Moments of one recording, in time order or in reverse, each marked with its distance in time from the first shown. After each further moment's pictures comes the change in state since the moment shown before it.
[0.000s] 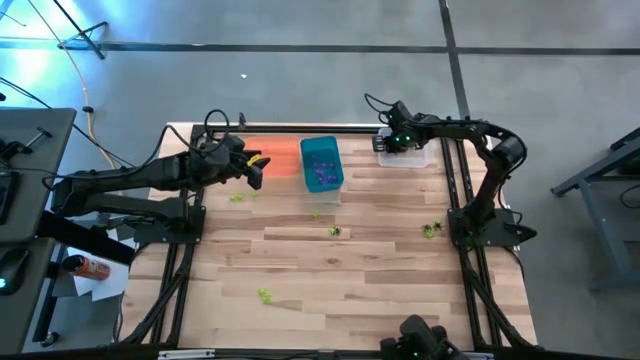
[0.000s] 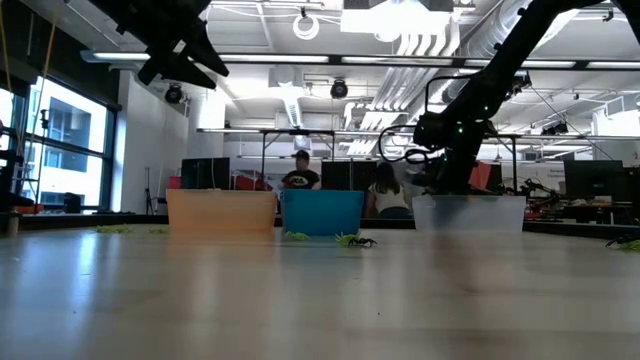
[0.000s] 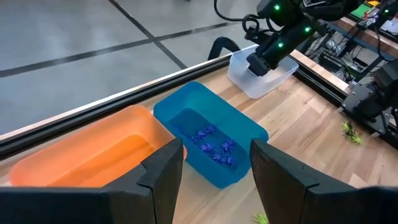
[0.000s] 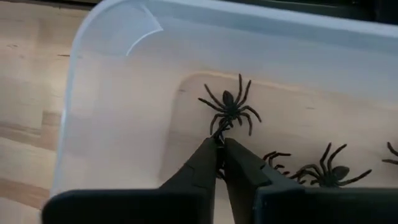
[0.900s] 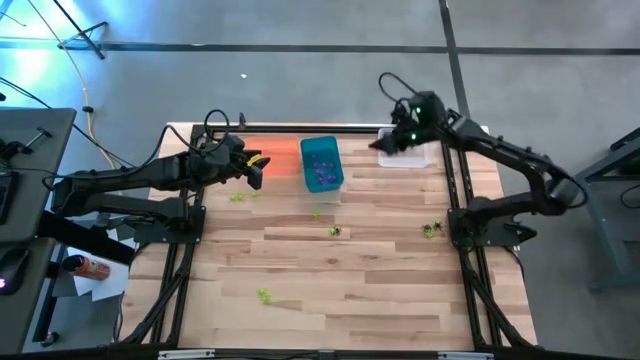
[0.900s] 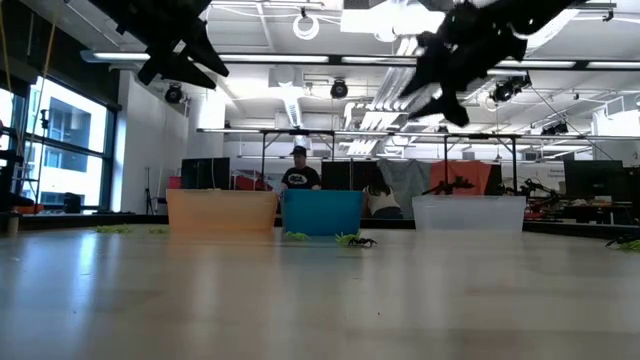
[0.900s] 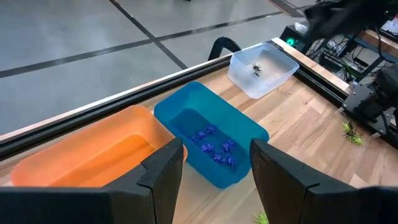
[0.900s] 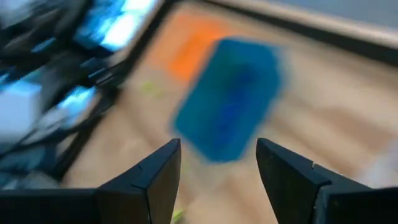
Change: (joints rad) left arm 0.000 0.000 0.000 0.000 -0.003 0.001; right arm 0.152 -0.526 -0.002 -0.025 -0.477 -0.063
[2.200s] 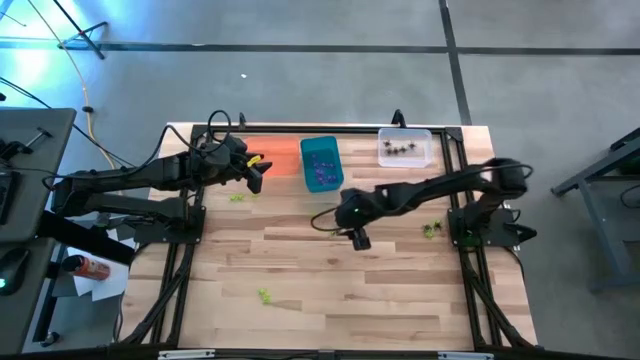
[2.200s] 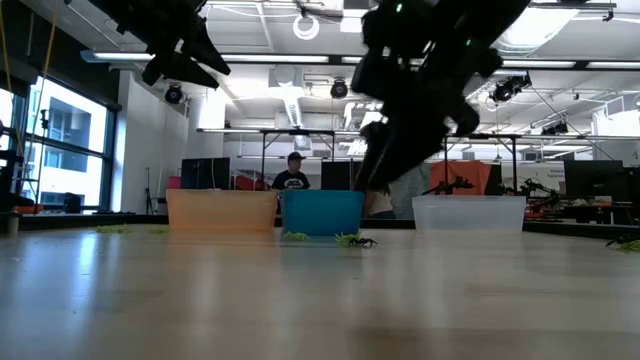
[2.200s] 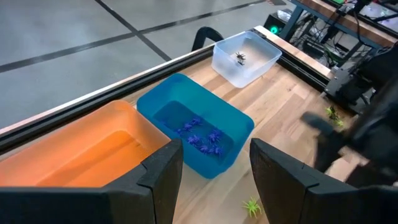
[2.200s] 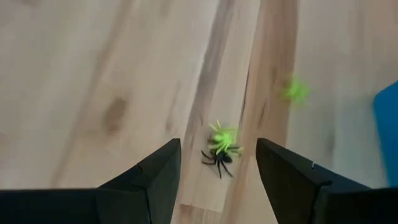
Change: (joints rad) left arm 0.000 0.001 0.000 0.000 0.080 0.035; right arm 0.756 0.437 0.001 0.193 0.413 -0.647
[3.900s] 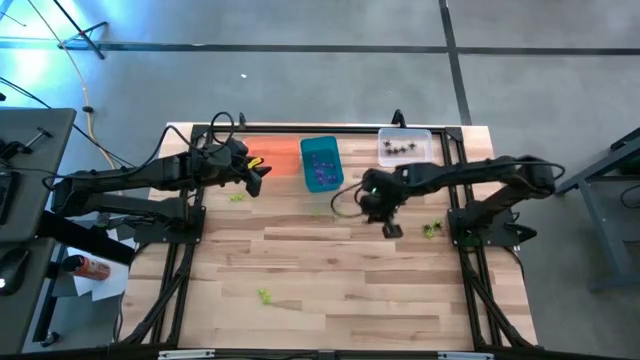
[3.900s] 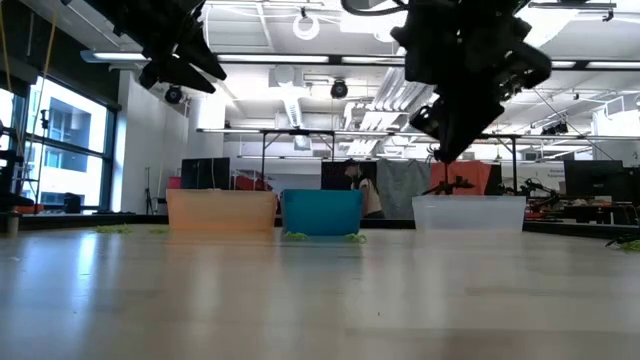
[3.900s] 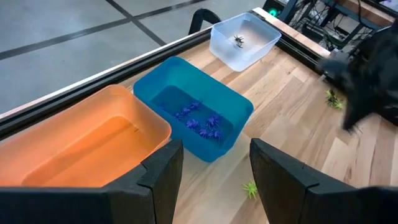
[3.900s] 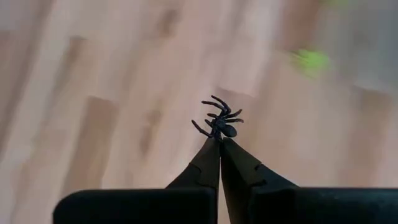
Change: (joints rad) left arm 0.002 0.000 0.000 -0.052 0.040 0.000; right arm -0.132 -0.232 -0.003 -0.481 -0.190 -0.091
